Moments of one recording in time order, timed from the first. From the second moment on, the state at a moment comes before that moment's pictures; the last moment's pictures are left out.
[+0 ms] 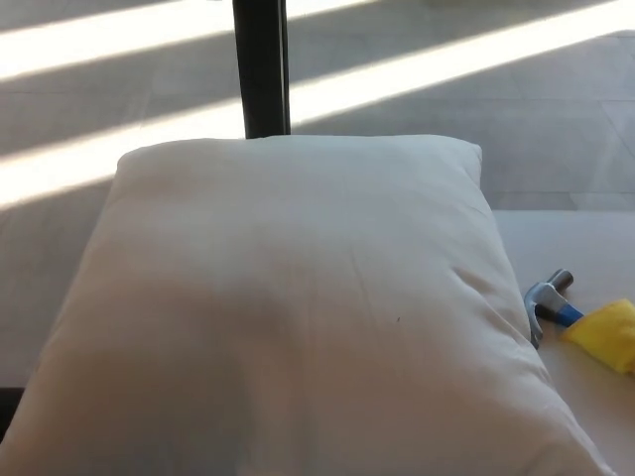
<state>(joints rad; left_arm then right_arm) 0.11 0.55 0.62 1.19 -0.15 -0.06 0.01 0.01 -0.50 -0.55 1.02 0.08 -0.15 -0.03</state>
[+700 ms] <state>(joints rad) 0.08 0.58 0.73 1.26 -0.26 -0.09 0.05 -0.19 -0.65 -0.78 1.06 0.29 -0.18 -0.02</state>
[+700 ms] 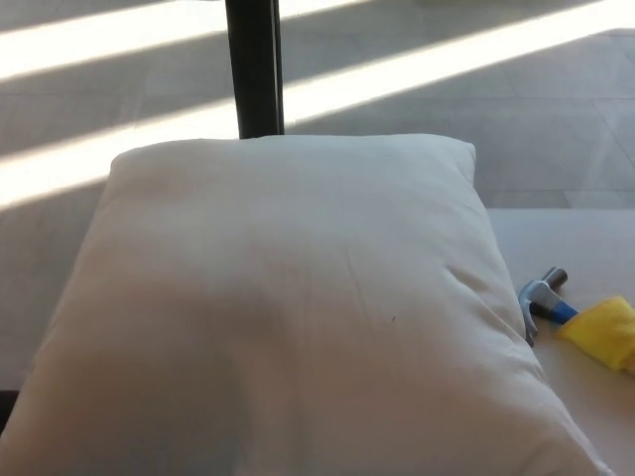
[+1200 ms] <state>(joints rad) 0.08 0.58 0.70 1.26 -0.29 -0.09 0.05 -0.30 -0.72 -0.59 0.62 0.31 -0.12 0.10</state>
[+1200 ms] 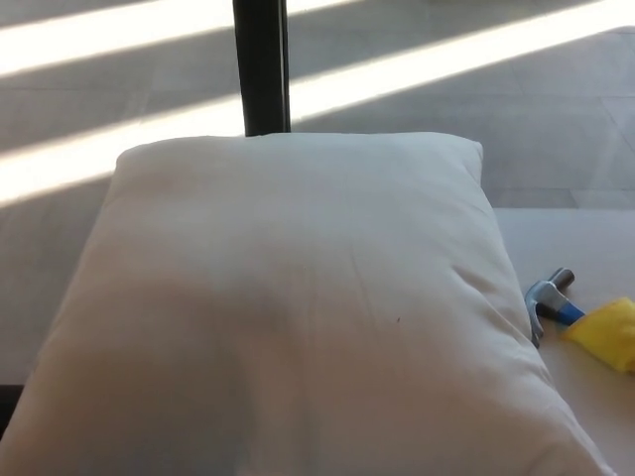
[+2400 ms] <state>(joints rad) 0.09 0.58 0.68 1.26 -0.30 -0.10 0.04 -0.47 -0.80 0.12 0.65 -0.16 -0.04 0.17</state>
